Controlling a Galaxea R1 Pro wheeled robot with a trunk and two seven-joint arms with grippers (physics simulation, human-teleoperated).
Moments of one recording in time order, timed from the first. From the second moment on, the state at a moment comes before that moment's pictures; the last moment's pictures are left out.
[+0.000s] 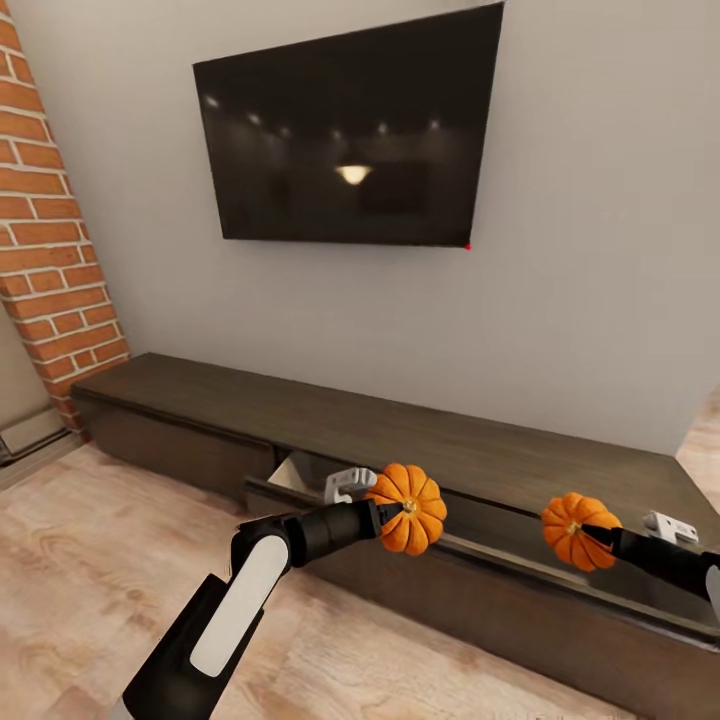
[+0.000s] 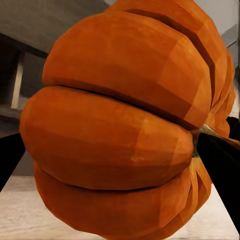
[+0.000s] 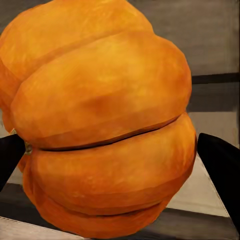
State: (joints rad) left arm -0.45 -0.06 -0.45 -1.53 0.94 0.78 0.23; right arm -0.49 -0.38 -0.52 -0.92 -0.05 0.66 0.57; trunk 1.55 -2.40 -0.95
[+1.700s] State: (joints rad) left arm -0.45 -0.01 -0.30 -1.58 0.97 0.84 0.24; right arm -0.51 -0.39 -0.30 -0.91 0.07 0.20 0.69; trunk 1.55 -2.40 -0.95
